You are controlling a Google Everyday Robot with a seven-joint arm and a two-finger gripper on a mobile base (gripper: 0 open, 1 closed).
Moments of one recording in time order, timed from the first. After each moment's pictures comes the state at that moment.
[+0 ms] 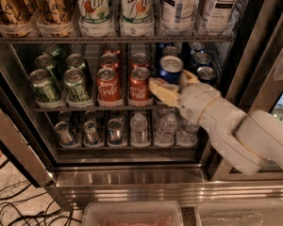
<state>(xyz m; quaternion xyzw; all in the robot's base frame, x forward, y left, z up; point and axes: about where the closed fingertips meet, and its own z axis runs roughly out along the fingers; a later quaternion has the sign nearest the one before) 0.577 -0.087 0.908 -0.25 0.63 0.19 0.71</state>
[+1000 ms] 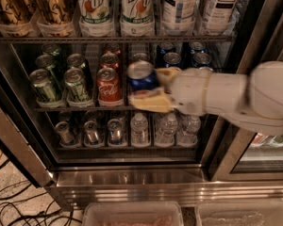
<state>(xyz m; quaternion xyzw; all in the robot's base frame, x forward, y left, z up) 0.516 -0.012 0.931 -0.47 0.62 0.25 0.57</state>
